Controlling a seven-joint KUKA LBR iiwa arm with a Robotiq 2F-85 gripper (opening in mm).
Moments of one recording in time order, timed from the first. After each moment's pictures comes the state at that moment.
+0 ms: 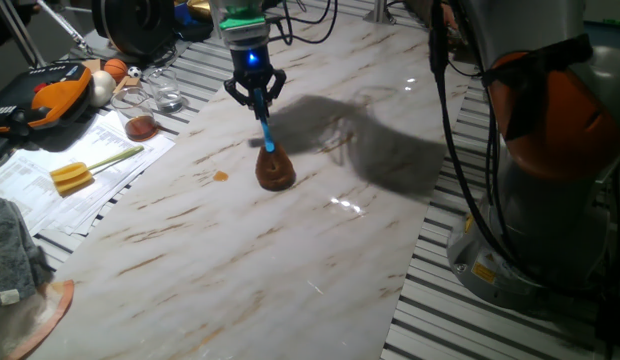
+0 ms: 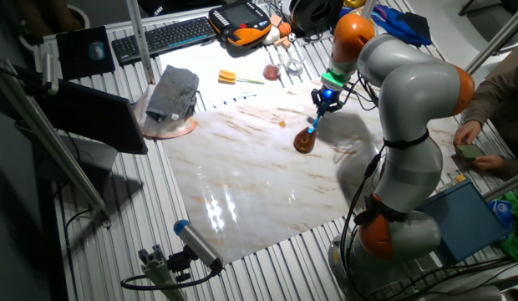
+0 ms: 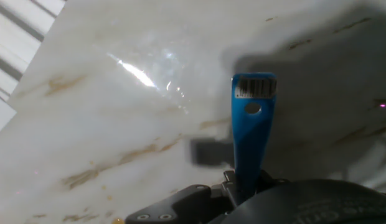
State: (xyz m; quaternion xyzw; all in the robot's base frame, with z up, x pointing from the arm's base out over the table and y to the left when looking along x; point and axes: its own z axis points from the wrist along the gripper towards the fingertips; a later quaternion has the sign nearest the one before) arm 0.563 -0.083 0.094 -0.39 -0.92 -0.02 0.06
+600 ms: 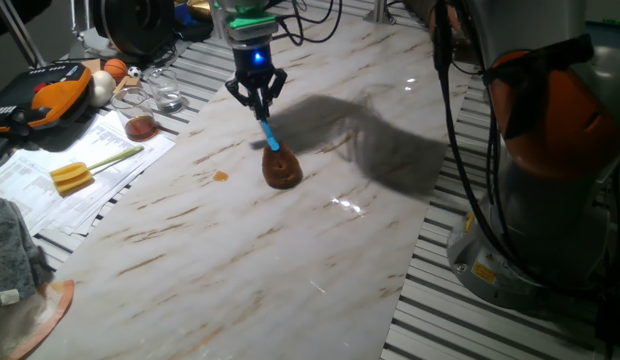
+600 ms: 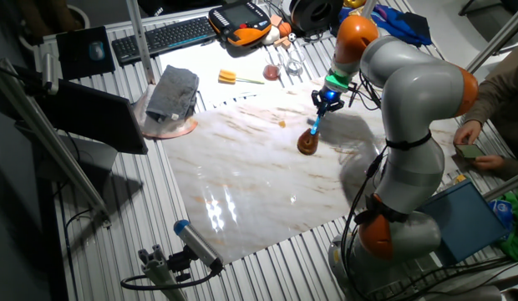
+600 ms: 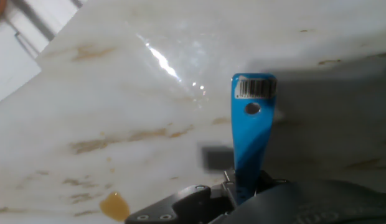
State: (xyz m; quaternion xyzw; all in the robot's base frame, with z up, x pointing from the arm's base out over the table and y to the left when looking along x) arm 0.563 -0.083 0.095 -0.31 -0.95 -0.06 0.05
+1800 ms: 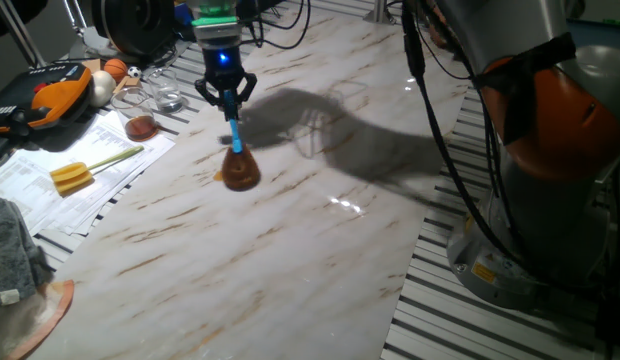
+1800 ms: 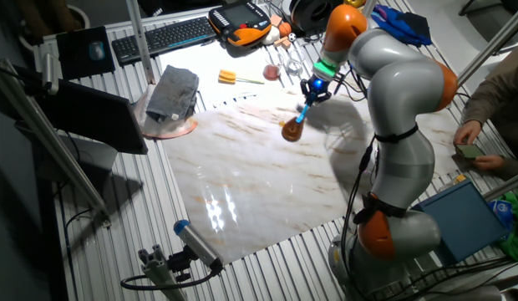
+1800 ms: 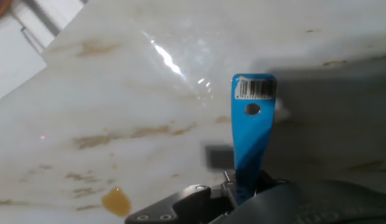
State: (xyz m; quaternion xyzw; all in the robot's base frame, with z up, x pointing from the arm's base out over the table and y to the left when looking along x) arm 0.631 -0.055 0.086 -0.44 -0.89 -0.07 0.08
